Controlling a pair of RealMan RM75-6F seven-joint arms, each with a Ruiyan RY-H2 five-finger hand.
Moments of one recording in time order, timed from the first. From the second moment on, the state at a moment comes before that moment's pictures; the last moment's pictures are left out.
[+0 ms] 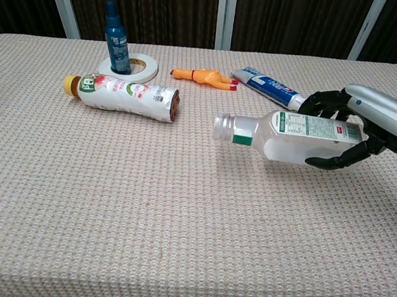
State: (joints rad) left arm -0.16 -1.10 -0.06 -1.60 1.62 1.50 -0.03; right arm 0.51 -1.57 0.07 -1.28 -1.61 1.18 0.28
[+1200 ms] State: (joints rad) left arm -0.55 -1.35 -0.17 -1.63 1.74 1.32 -0.13; right arm 0.69 -1.77 0.11 -1.14 -1.66 1.26 0.72
